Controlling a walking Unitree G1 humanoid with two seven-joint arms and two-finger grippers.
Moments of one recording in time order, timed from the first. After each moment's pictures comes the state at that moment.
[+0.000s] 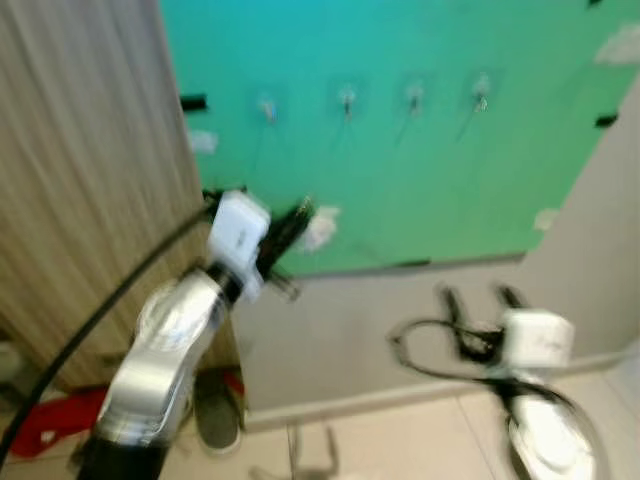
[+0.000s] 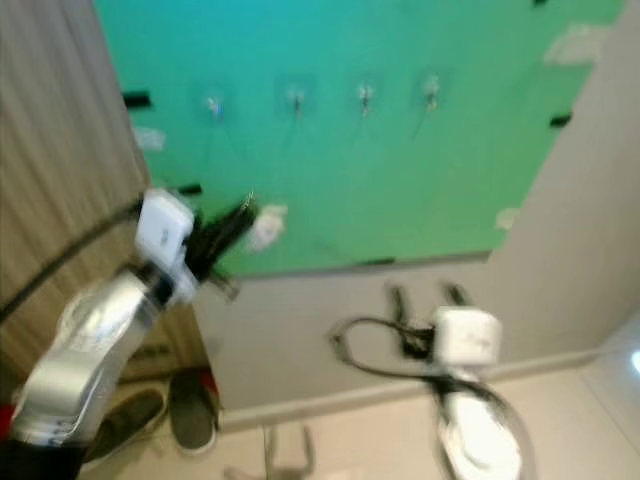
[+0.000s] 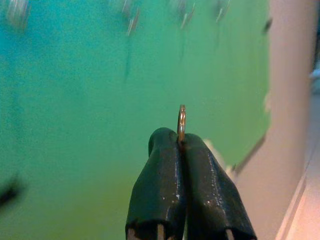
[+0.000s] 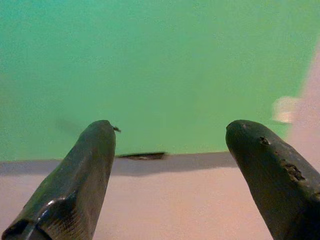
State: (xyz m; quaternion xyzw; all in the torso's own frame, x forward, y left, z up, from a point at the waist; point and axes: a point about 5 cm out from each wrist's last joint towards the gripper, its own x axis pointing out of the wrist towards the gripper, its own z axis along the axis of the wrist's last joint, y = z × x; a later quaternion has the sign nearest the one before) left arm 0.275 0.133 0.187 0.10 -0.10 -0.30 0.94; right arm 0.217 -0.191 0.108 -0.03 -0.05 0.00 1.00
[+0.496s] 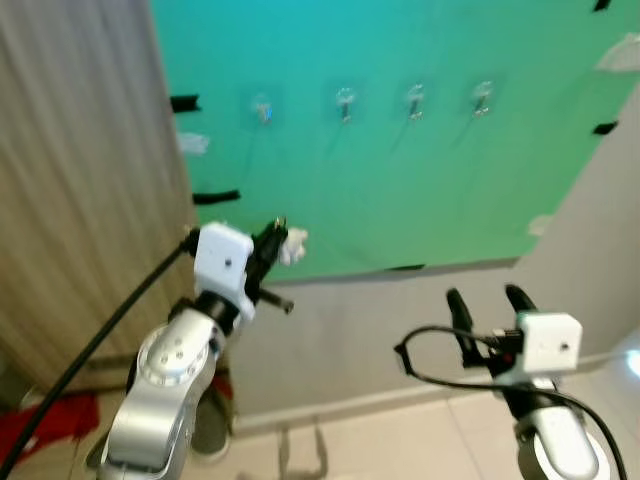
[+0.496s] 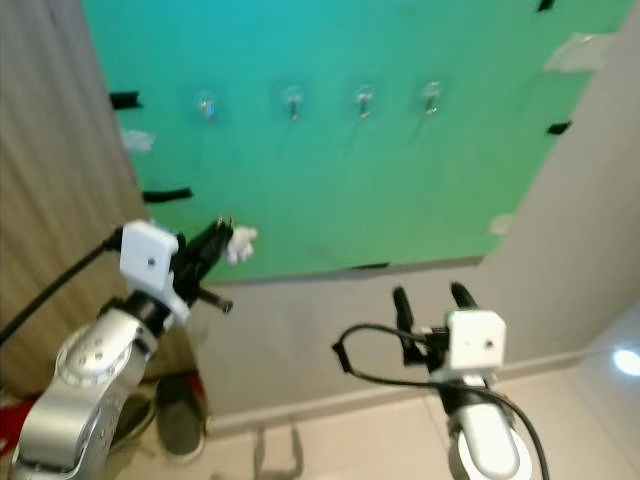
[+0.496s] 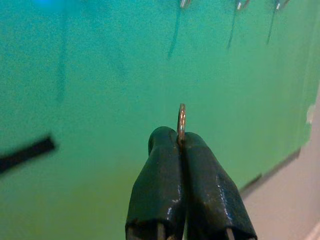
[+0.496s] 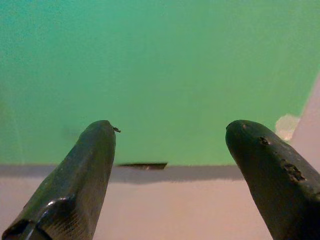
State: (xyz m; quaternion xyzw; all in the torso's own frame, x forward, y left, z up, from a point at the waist) left arm 0.270 0.128 0.185 0.06 -0.10 -0.21 0.97; right arm 0.213 -0.182 0.121 -0.03 -0.05 0.03 1.00
